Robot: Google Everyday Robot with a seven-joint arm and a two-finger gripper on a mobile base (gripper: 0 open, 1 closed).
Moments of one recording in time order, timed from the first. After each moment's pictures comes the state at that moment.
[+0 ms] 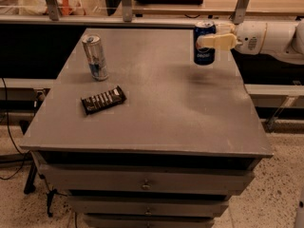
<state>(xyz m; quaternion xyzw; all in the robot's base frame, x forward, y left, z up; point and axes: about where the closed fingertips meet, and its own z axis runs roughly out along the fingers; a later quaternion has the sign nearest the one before) 0.707 -0.192 0.940 -0.39 0.63 0.39 0.55</state>
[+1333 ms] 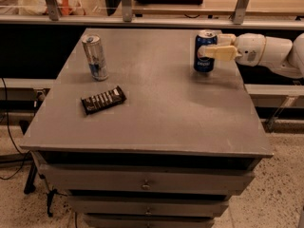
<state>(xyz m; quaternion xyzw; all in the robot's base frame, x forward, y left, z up) 0.703 -0.201 0.912 -0.39 0.60 0.40 0.57</state>
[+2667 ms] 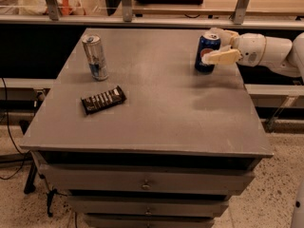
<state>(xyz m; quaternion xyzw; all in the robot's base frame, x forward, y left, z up) 0.698 -0.199 0.912 -0.43 0.57 0.39 0.58</state>
